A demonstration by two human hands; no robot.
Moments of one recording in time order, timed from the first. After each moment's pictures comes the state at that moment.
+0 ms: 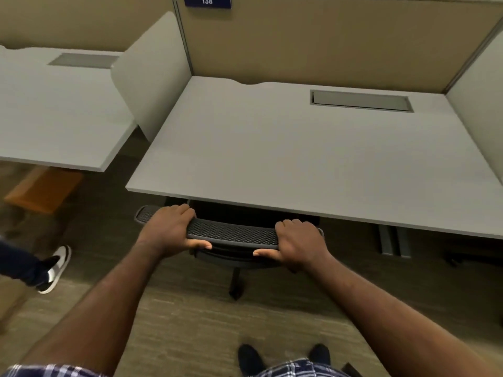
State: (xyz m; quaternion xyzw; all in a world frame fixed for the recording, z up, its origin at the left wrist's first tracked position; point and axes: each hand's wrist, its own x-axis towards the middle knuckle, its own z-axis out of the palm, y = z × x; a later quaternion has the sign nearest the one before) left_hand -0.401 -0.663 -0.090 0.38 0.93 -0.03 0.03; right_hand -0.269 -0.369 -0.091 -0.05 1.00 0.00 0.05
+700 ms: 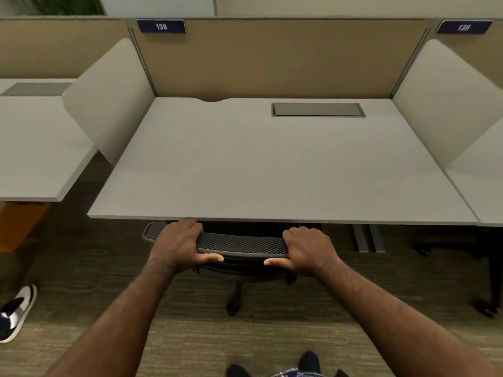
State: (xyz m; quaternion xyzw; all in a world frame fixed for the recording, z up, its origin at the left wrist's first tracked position) left_hand -0.369 -0.557 -0.089 0.40 0.92 -0.03 0.00; right_hand -0.221 -0.271 -0.096 -0.01 1.00 0.01 0.02
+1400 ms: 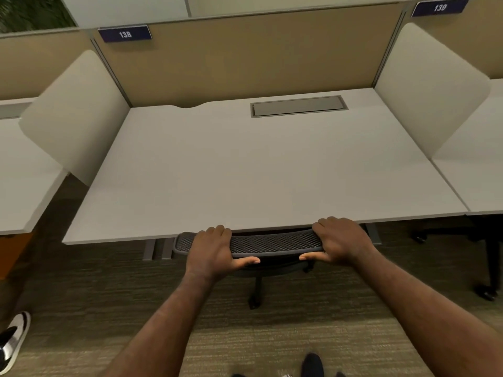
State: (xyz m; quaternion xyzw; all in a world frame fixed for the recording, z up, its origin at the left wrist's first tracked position) left_hand -0.342 -0.423 -0.103 0.37 0.93 -0.03 0.02; right_hand -0.205 -0.131 -0.110 0.00 1.00 0.03 0.03
